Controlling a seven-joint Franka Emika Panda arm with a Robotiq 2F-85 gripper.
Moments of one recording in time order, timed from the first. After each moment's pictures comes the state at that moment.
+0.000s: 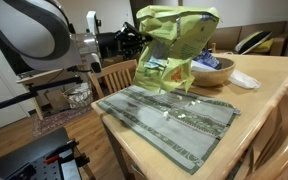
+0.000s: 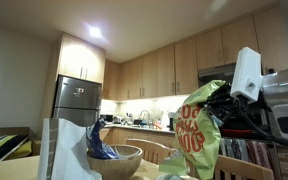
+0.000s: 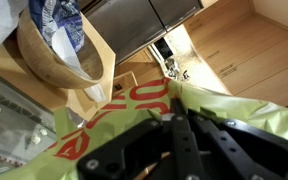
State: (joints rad) arm -2.47 0.25 2.60 -2.79 -2.60 2.09 -1.41
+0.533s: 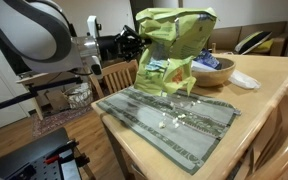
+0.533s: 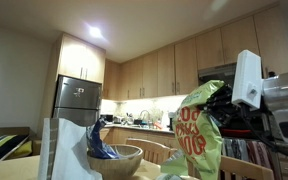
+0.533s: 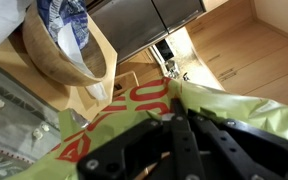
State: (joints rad) arm -2.46 0.22 2.59 -2.79 -2.60 2.08 -1.42
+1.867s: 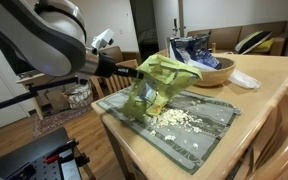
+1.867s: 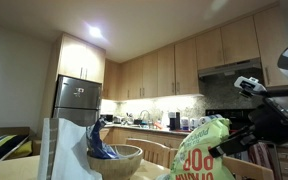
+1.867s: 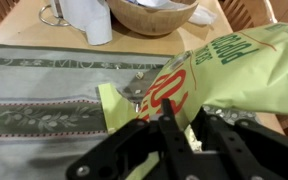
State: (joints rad) arm -1.80 0.39 1.79 -2.73 -2.60 2.52 -0.88
